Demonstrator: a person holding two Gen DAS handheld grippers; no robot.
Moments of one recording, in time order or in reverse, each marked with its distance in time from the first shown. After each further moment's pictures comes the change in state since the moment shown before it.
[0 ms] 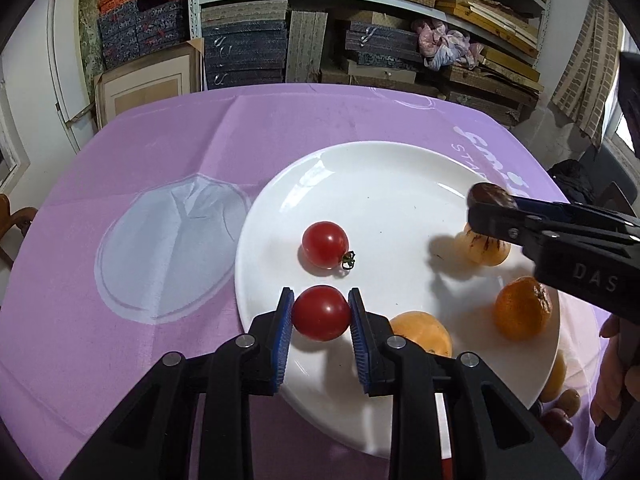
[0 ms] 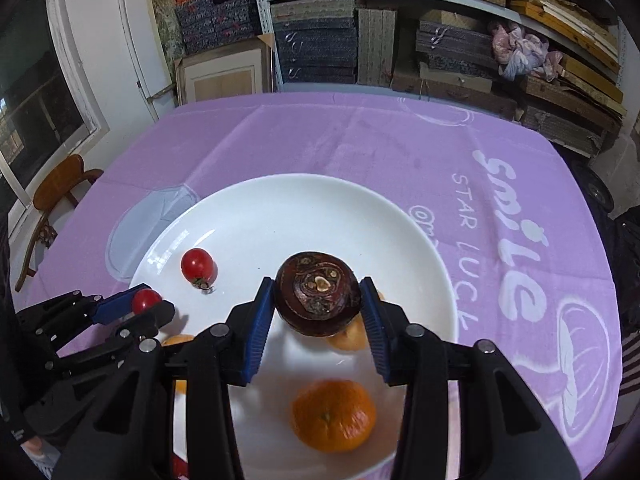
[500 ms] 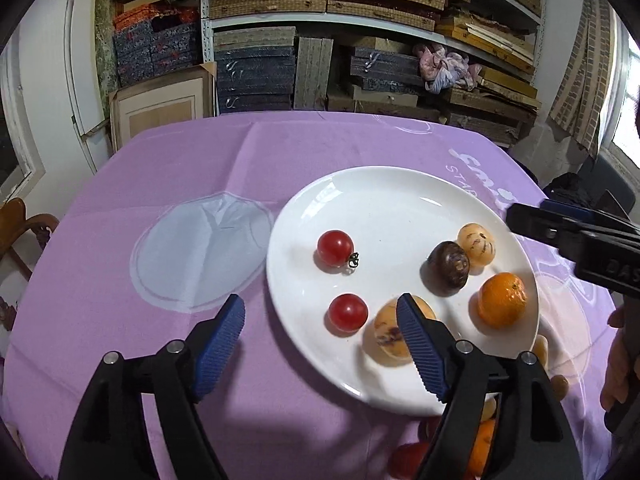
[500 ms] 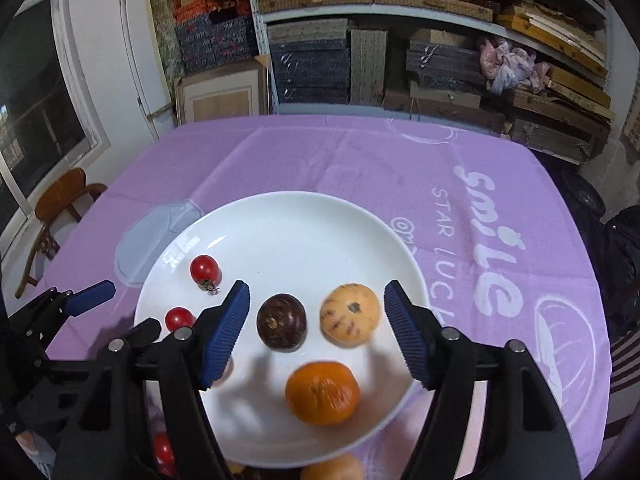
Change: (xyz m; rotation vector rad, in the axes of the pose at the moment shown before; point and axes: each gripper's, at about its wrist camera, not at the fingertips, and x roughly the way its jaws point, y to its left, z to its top) left arm -0.055 0.010 -0.024 -0.017 -0.105 0.020; right arm -0.083 -0.025 -0.035 0.064 -0.197 -0.011
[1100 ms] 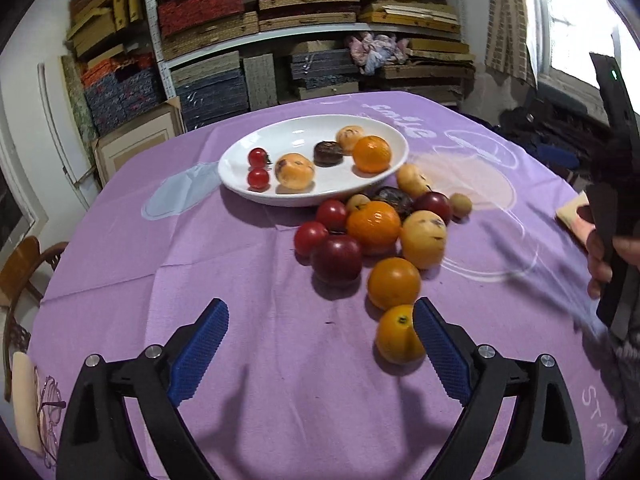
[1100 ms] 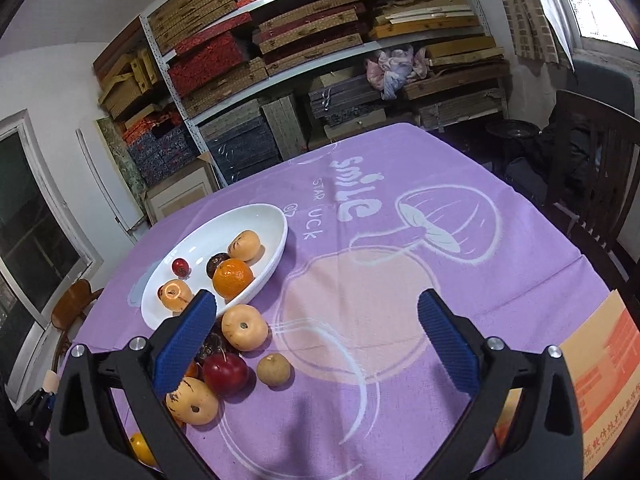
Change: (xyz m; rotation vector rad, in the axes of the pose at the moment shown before) left arm -0.107 -0.082 -0.148 0.274 -0.042 -0.012; right arm -0.121 -0.097 -0.150 0.345 -0.239 -0.035
